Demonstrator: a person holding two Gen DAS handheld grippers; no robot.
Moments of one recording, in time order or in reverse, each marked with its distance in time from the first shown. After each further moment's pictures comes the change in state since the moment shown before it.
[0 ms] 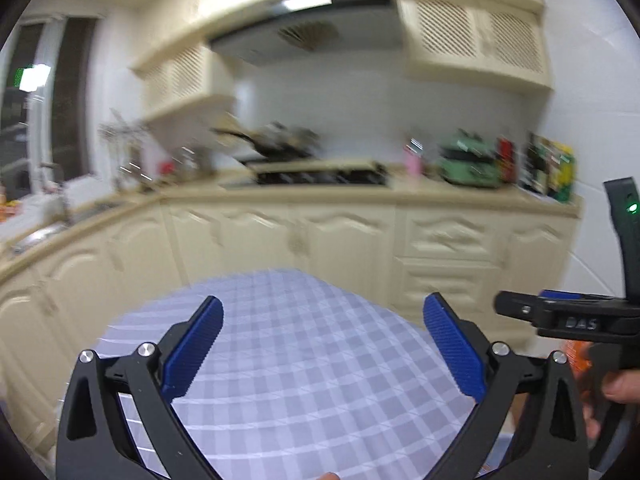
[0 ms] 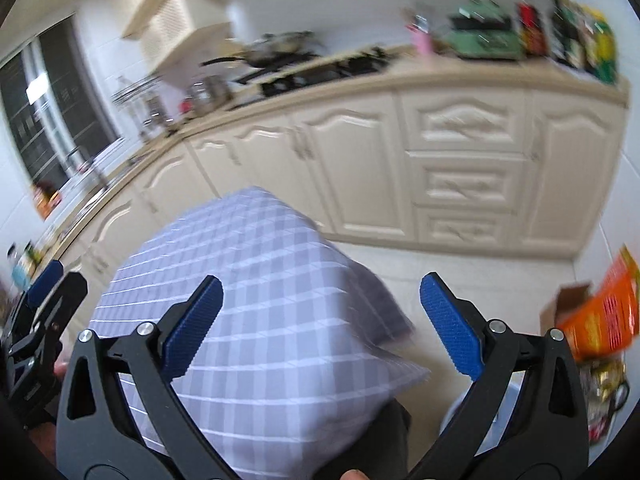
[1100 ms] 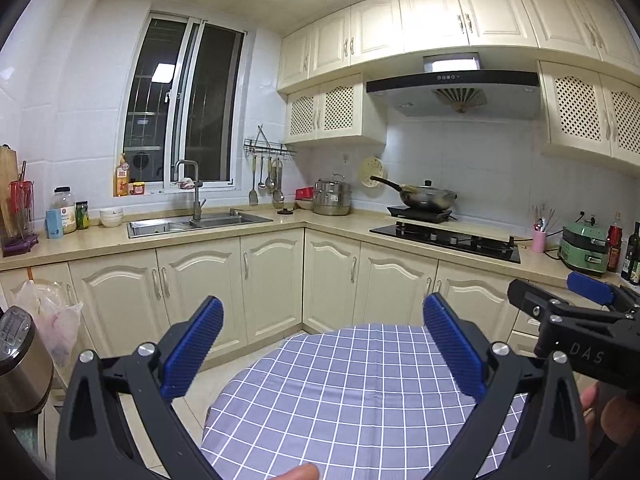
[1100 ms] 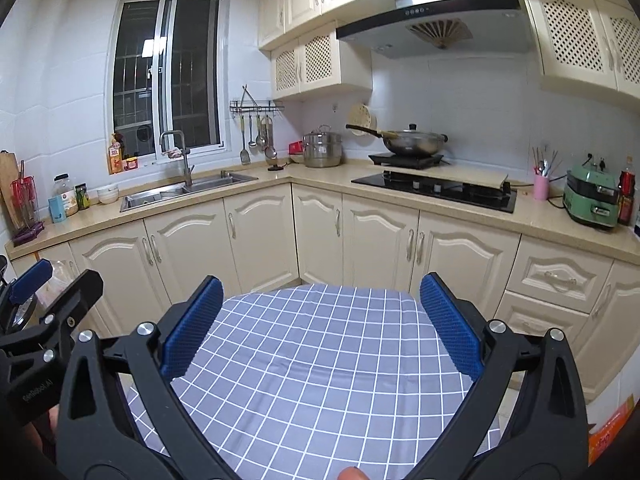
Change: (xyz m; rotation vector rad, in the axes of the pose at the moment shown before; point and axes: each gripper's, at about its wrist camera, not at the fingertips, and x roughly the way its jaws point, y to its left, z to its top) left arm -0.121 0.183 0.037 -0.214 -0.111 0.380; right arm -0.034 0.230 0.024 -0.352 -0.266 0.157
